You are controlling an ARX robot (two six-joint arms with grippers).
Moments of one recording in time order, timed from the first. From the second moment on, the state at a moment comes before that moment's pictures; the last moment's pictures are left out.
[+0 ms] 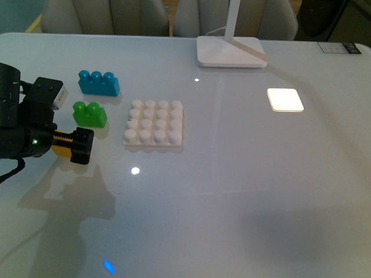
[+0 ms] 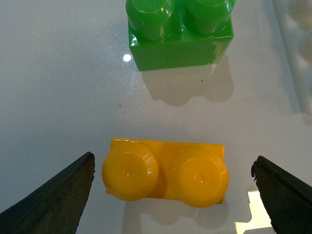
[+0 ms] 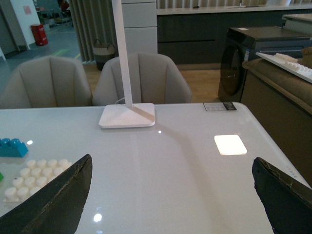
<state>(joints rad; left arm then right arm) -0.04 2.38 0.95 0.60 0.06 0.15 0.00 0.01 0.01 0.00 0.00 0.00</state>
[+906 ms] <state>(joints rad) -0.04 2.43 0.99 0.57 0.05 0.13 0.00 0.01 0.01 0.00 0.00 0.00</state>
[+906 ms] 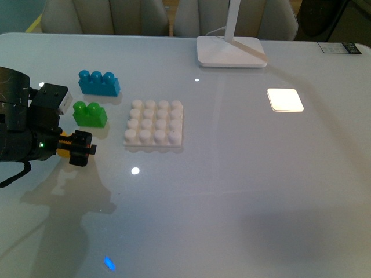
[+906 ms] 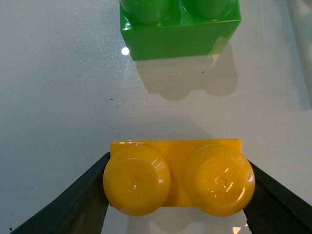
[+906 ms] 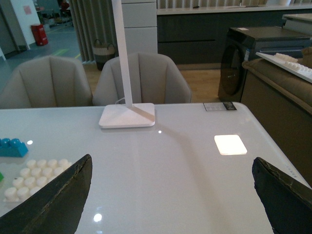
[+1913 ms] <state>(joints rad) -0.38 2.17 0.95 0.40 -0.12 -0.19 0.00 0.01 0.01 0.00 0.00 0.00</state>
